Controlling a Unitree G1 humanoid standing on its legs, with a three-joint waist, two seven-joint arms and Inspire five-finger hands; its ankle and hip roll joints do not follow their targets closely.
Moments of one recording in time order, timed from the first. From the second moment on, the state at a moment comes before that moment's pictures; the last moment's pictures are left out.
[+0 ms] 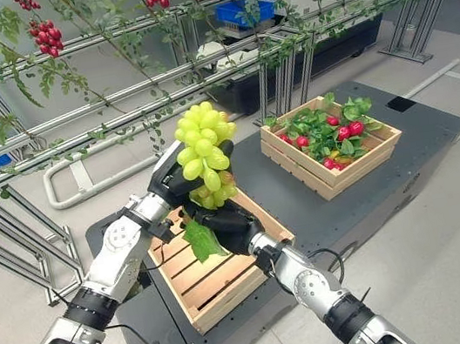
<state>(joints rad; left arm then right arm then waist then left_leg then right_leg) -0.52 0.39 -0.42 0.29 -0.53 -0.24 -0.31 -0.25 -0.30 0.49 0.25 1.24 0.06 0.28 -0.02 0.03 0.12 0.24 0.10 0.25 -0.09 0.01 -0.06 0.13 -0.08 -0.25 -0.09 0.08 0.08</state>
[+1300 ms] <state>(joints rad) -0.36 0.36 -0.21 0.56 -0.53 -0.27 0.01 -0.24 -0.28 0.40 0.19 1.25 -0.02 0.27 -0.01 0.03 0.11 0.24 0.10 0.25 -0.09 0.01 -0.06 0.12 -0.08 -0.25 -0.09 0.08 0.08</state>
